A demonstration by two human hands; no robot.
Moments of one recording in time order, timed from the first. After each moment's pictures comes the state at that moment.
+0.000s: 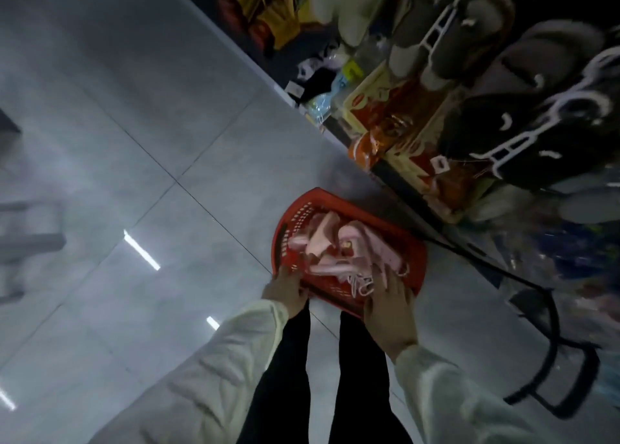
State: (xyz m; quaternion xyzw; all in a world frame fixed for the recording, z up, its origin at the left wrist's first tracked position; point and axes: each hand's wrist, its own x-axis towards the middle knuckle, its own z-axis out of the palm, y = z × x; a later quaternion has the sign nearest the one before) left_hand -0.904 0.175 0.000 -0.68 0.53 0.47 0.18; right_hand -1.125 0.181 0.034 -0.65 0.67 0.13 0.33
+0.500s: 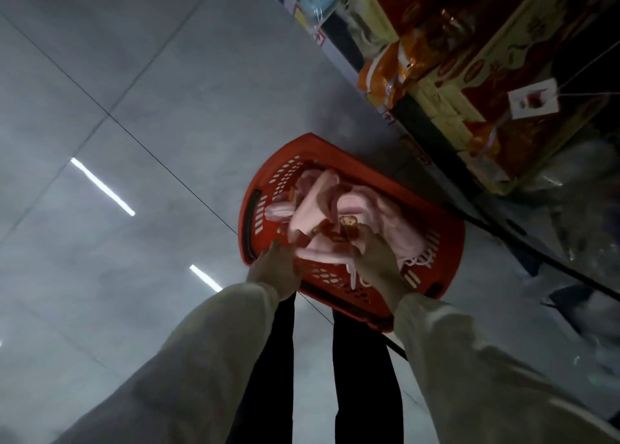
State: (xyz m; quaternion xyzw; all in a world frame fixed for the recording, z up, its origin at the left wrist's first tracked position) left_hand -0.914 0.168 -0.183 -0.67 0.49 0.52 0.19; right_hand -1.119 0.136 -0.220 -0.53 0.68 0.17 0.48
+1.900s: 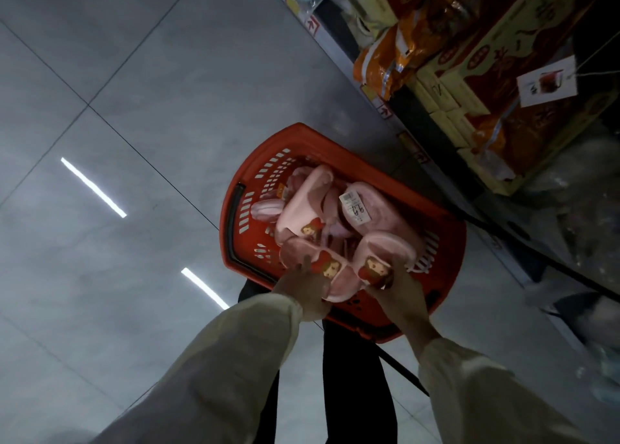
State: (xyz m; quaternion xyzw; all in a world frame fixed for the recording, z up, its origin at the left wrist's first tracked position) left_hand -0.978 0.187 -0.220 -0.51 0.55 0.59 0.30; right_hand -1.187 0.192 -0.228 -0.45 0.74 0.10 0.49
